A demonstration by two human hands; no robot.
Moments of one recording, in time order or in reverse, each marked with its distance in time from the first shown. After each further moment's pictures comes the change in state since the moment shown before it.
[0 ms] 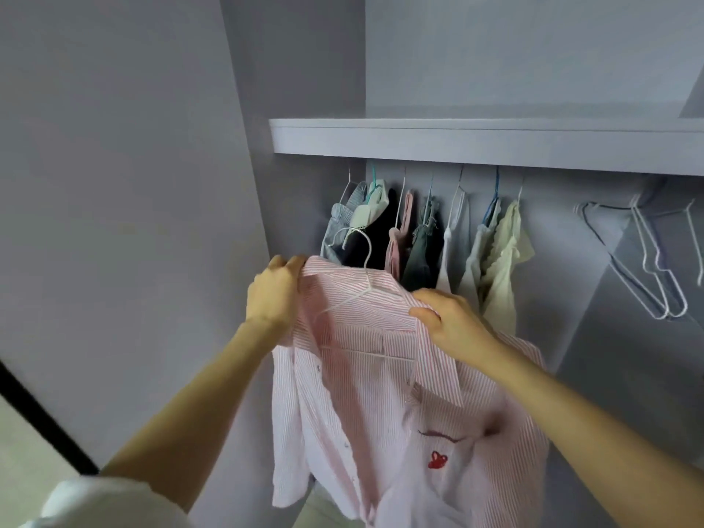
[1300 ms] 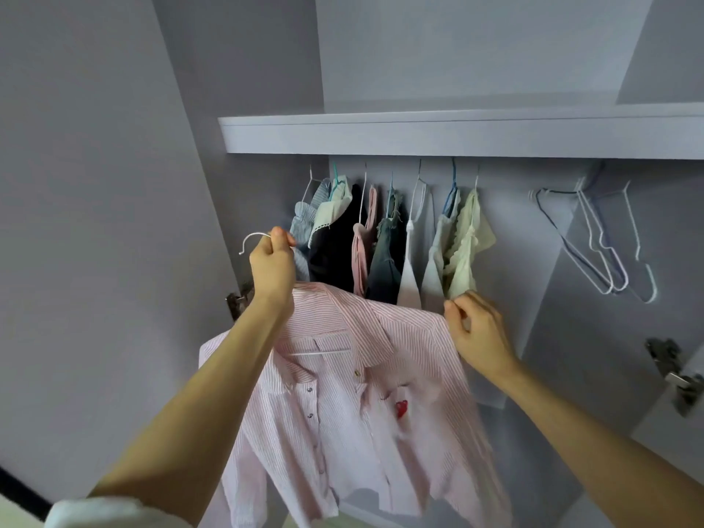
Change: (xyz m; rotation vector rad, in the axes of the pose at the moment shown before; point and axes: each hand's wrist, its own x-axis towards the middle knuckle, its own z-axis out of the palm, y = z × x) left_hand 0.019 0.072 0.000 -1.231 0.172 -0.390; right_hand -0.051 0.068 -0.011 -0.135 0.465 0.070
